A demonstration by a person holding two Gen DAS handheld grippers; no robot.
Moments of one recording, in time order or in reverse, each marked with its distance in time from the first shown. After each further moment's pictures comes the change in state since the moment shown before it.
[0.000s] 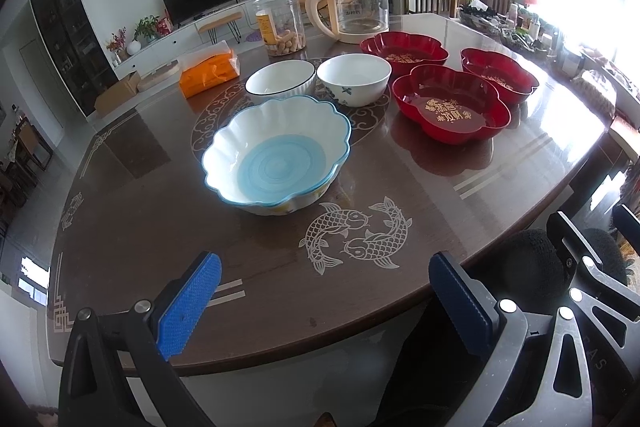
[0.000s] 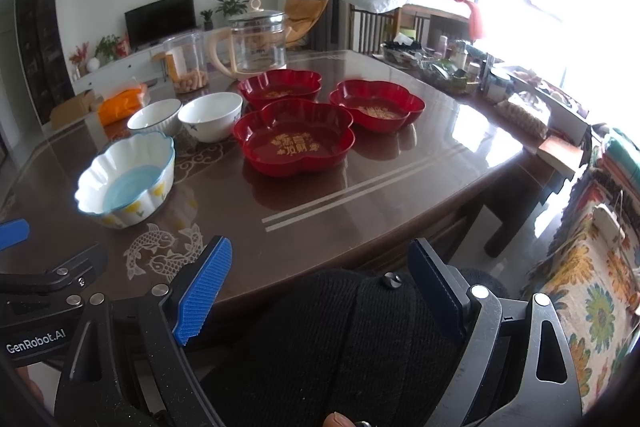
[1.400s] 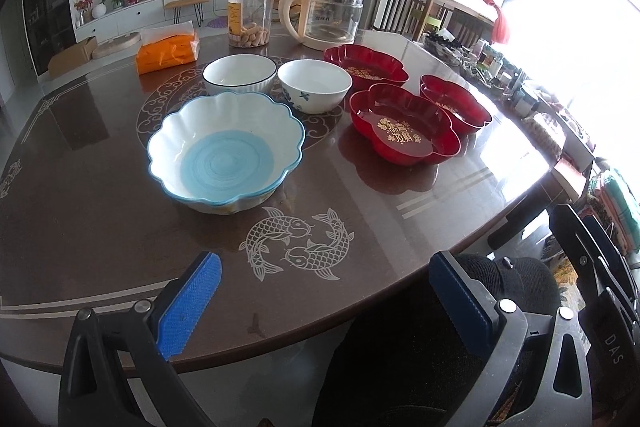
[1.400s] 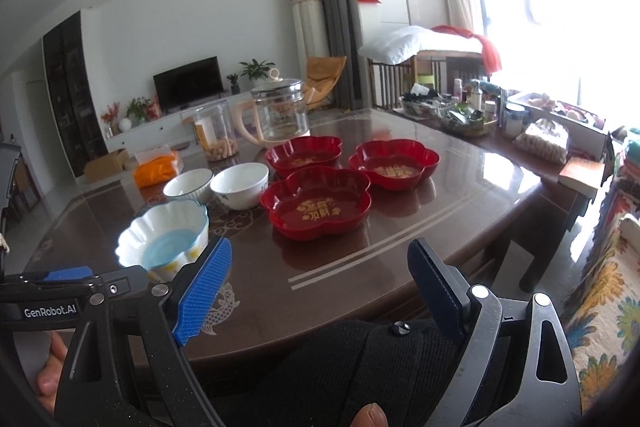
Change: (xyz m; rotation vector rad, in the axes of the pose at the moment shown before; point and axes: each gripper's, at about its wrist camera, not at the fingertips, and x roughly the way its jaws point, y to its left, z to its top) left arm 0.005 0.014 0.005 -0.109 -0.001 -0.278; right arm -0.029 -0.020 0.010 0.071 -0.217 0.133
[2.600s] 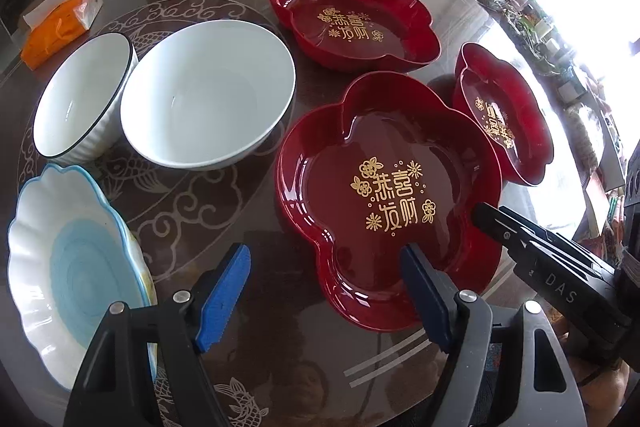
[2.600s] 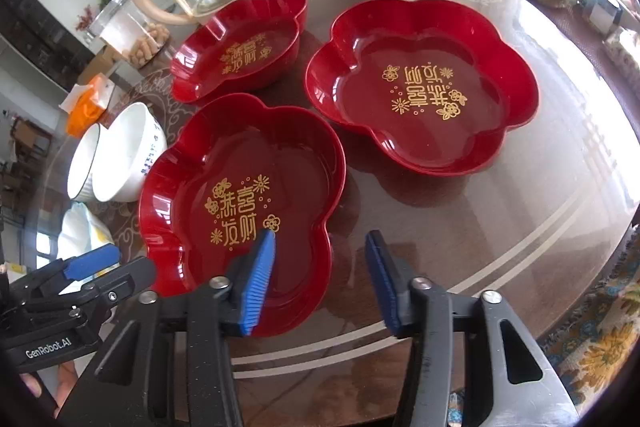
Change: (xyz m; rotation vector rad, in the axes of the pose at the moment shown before) left arm 0.214 -0.060 0.160 -0.093 0.374 -0.004; right arm 0.297 -0.093 0.072 0.083 0.729 0.127
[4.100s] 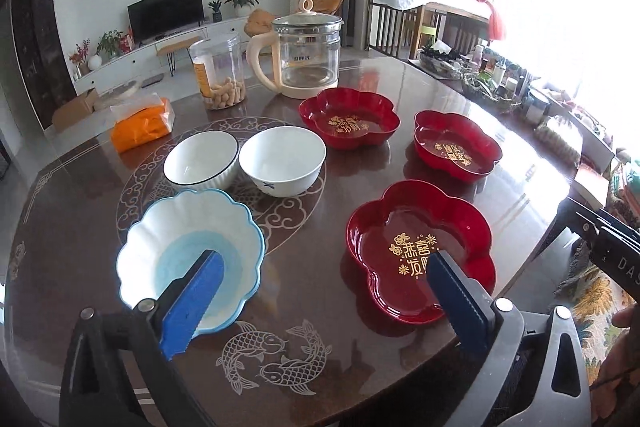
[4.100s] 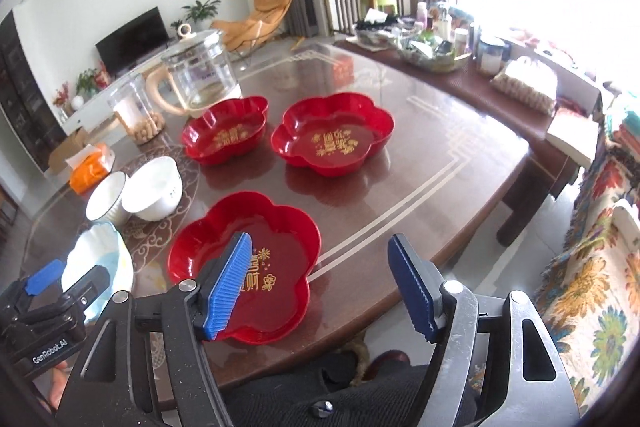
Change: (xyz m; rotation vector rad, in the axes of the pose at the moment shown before) left arm -0.133 0.012 -0.129 0.186 -0.478 0.092; right arm -0.153 0.036 -0.133 0.075 -0.487 -0.251
